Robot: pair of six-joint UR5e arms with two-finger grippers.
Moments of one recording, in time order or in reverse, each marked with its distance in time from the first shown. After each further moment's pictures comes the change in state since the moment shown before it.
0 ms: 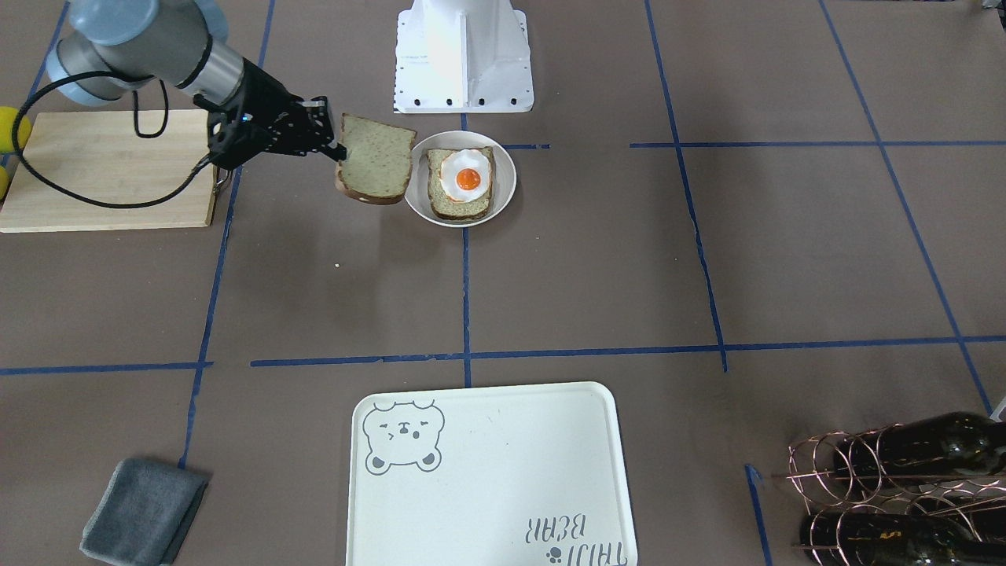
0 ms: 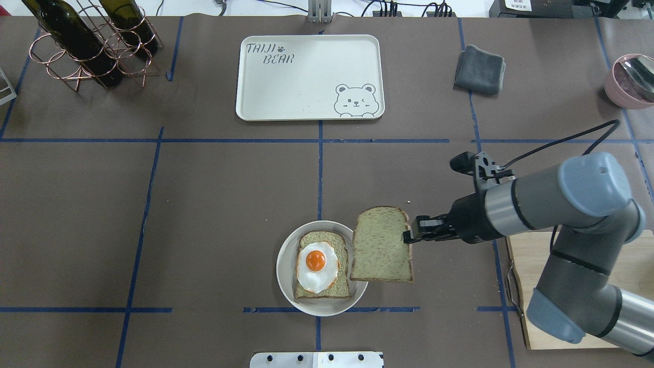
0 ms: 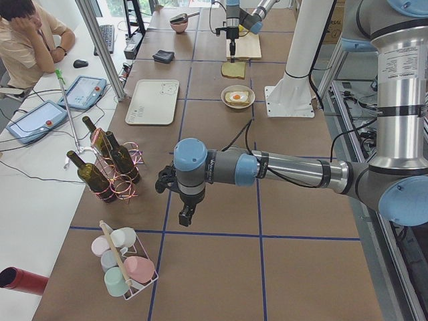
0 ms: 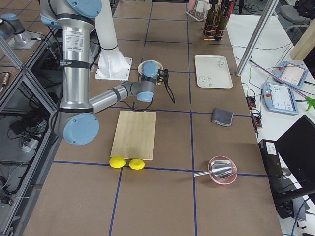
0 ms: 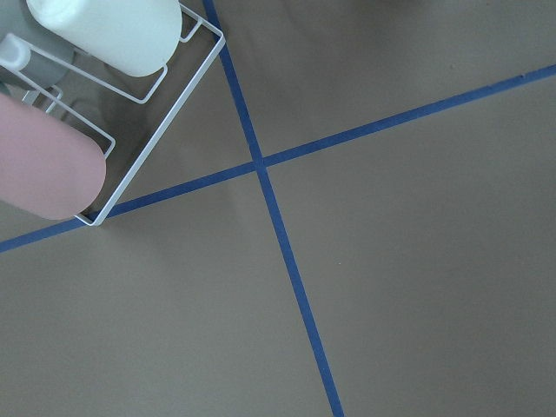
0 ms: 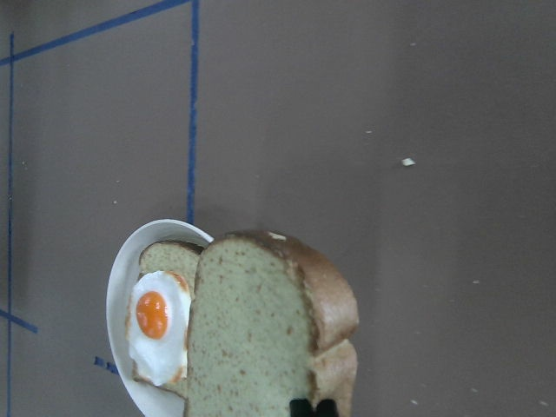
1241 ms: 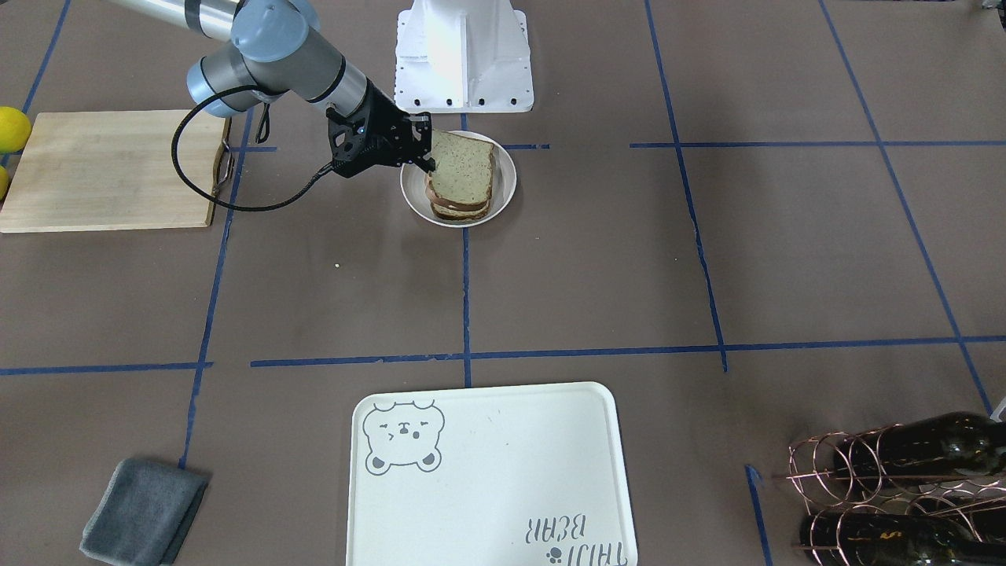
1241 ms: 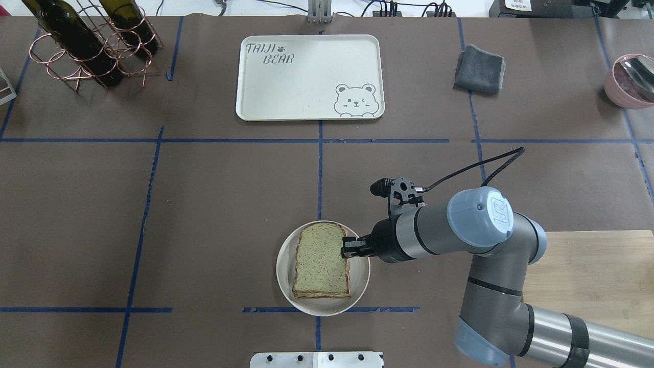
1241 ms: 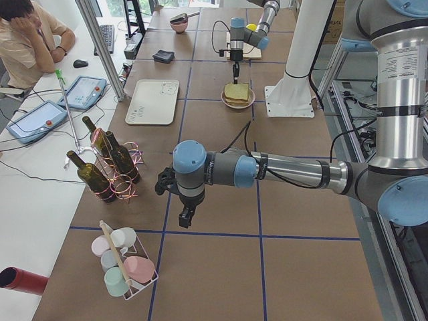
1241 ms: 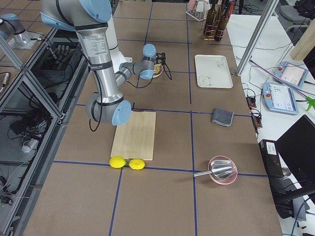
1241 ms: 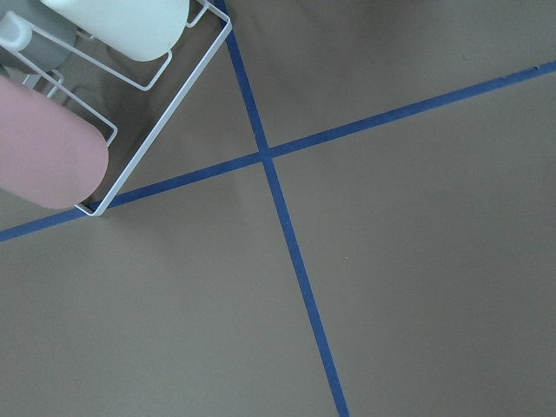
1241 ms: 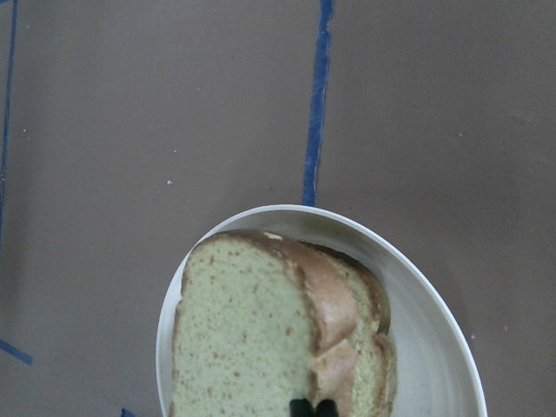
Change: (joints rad) left arm 0.000 -0.003 0.011 -0.002 -0.001 0.000; right arm -0.143 0.193 -0.149 -0.065 -0.170 0.002
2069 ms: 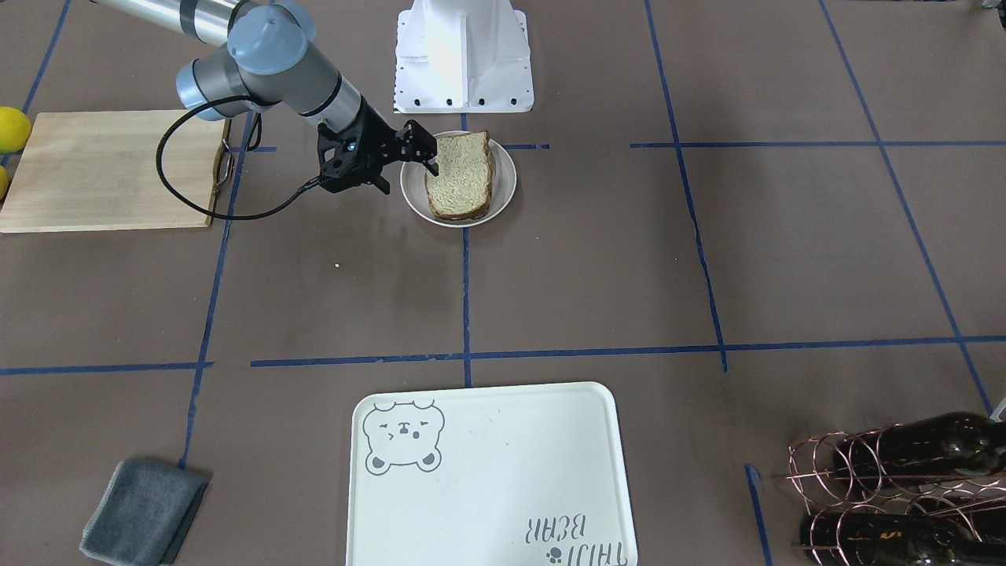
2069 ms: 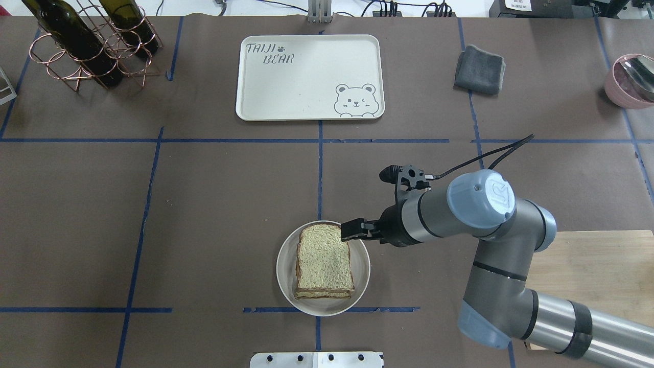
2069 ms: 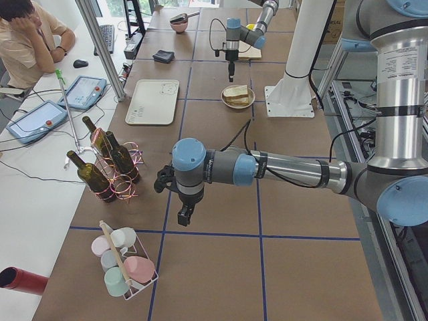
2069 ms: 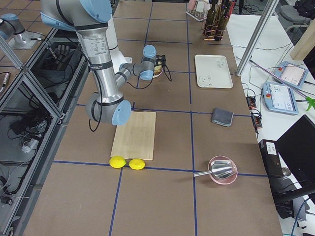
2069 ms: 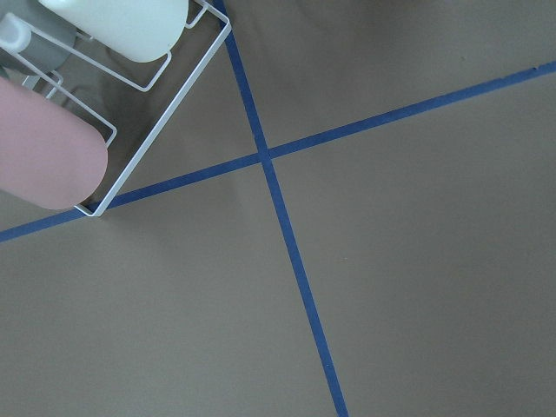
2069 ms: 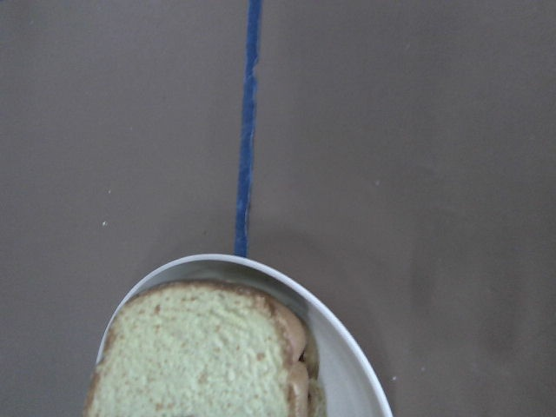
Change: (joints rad) left arm 0.001 -0.009 -0.009 -0.003 -0.001 0.000; right arm 0.089 0.002 0.005 -0.140 0.052 -0.034
